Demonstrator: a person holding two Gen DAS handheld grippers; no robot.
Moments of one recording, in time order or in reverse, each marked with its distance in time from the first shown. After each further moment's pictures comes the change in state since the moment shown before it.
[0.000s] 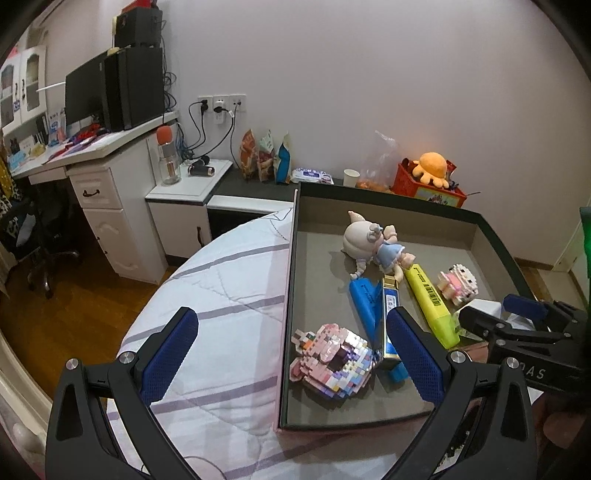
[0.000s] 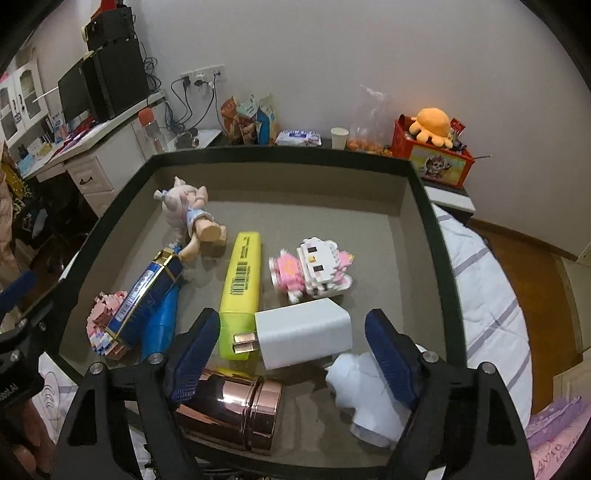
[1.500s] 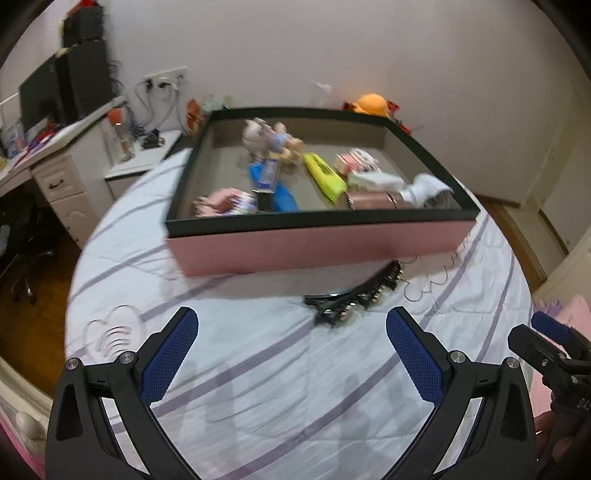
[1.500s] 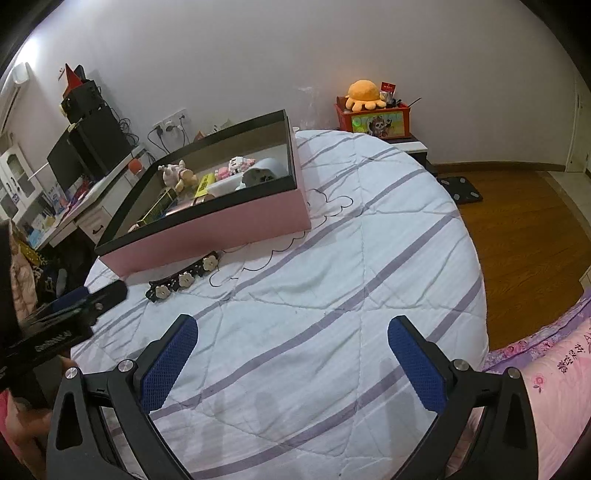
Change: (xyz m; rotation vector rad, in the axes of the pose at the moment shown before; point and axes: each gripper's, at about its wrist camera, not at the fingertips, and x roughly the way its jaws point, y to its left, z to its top) left arm -0.053 -0.065 -0.087 0.160 0.168 -0.137; right arm -0.114 -0.066 -0.164 0.298 -0.083 0.064
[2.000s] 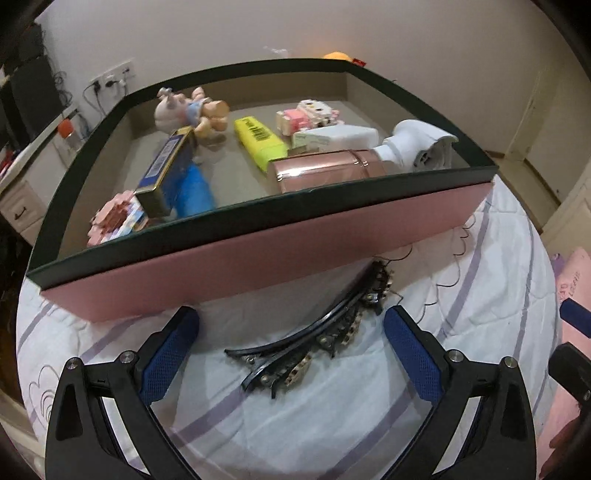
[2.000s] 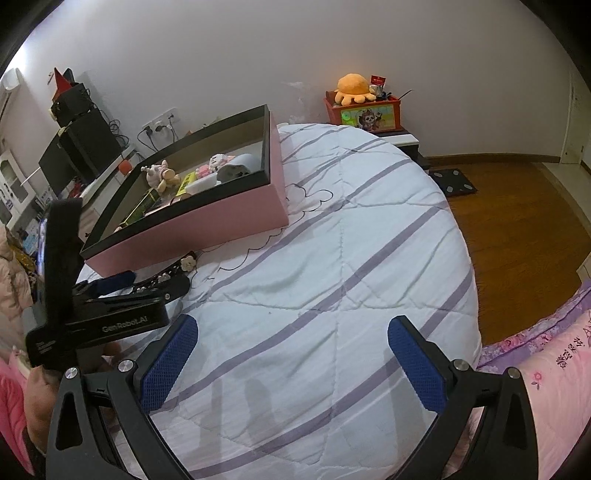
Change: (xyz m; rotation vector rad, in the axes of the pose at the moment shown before) left arm 0.071 -0.044 0.019 0.151 0.110 -0.060; right arm 0.006 -0.015 0.002 0.026 0.014 -0.021
